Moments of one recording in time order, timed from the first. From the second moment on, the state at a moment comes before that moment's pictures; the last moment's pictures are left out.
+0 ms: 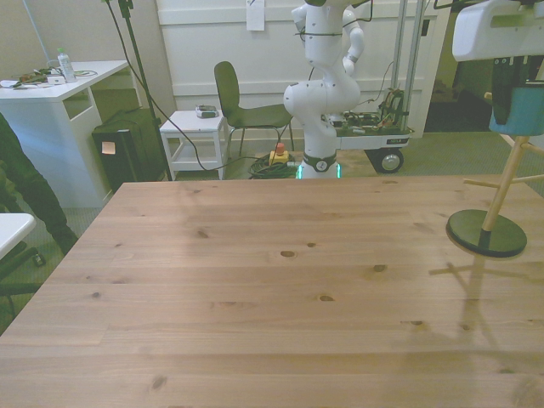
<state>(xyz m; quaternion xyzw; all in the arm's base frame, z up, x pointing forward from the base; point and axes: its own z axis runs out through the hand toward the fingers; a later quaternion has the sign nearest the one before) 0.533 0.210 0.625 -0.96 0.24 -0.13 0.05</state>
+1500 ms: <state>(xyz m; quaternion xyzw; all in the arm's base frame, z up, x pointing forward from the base) 0.527 0.200 0.626 -0.95 0.28 -0.13 0.08</state>
